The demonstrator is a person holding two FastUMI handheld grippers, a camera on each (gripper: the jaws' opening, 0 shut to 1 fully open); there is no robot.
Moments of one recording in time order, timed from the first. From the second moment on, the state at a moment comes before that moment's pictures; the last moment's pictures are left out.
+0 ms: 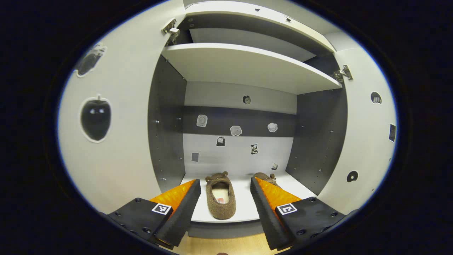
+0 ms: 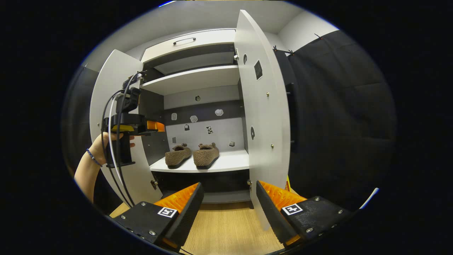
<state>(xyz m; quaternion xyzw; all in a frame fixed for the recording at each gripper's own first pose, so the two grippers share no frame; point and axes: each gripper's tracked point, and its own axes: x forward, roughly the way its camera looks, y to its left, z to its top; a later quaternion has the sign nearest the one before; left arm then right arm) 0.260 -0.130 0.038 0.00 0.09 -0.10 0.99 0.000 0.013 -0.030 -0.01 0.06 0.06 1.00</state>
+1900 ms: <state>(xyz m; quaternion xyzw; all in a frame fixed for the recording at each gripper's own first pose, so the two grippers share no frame) 0.002 0.083 0.005 -0.02 0.05 0.02 1.00 0.069 -0.061 -0.051 -0.07 0.05 0.04 1.00</state>
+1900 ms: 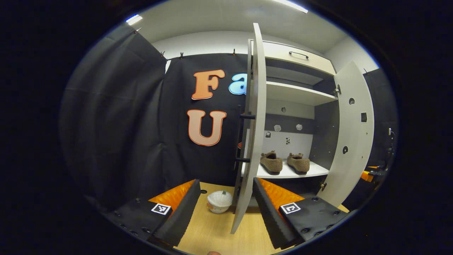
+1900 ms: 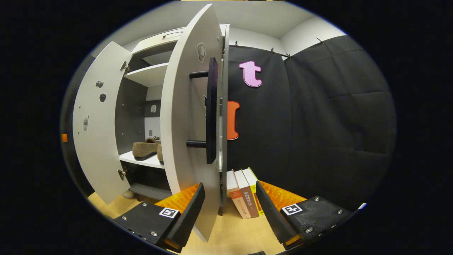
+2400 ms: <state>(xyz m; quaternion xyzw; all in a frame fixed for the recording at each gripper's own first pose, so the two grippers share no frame) 0.025 0.111 -0.002 -0.01 0.04 0.04 1.00 0.094 0.015 -0.063 -0.05 0.05 0.09 0.99</state>
